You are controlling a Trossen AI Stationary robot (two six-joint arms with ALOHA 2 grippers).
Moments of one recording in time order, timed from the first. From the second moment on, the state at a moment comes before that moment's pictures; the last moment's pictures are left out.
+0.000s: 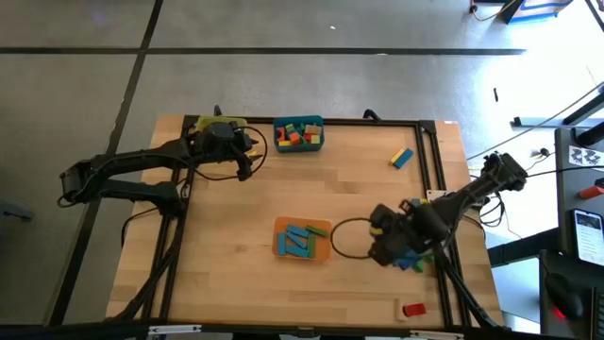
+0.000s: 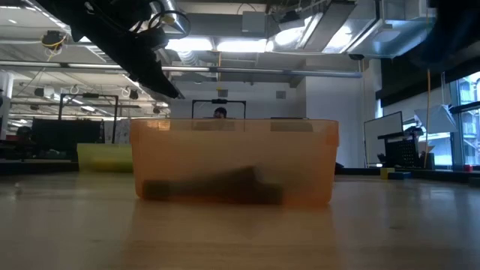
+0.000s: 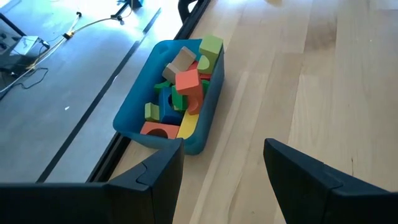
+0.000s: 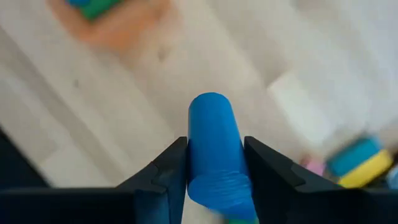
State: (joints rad) left arm 0.46 1.02 0.67 -0.22 -0.09 0.26; right arm 0.58 1.49 1.41 -1.36 0.20 1.21
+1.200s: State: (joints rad) left arm 0.28 1.03 0.67 0.02 0.26 0.29; right arm 0.31 1.62 1.41 -0.54 0.80 0.20
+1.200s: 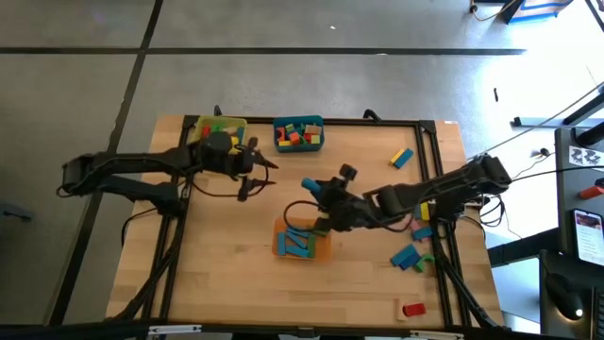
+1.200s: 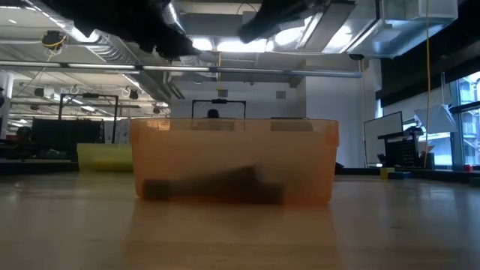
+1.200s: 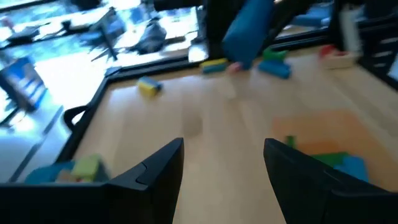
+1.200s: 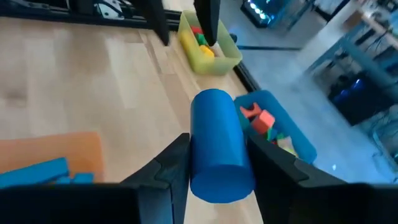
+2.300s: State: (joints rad) left arm 0.10 1.03 0.67 0.18 0.27 0.32; right arm 0.23 1.75 1.41 0.01 0.53 -0.19
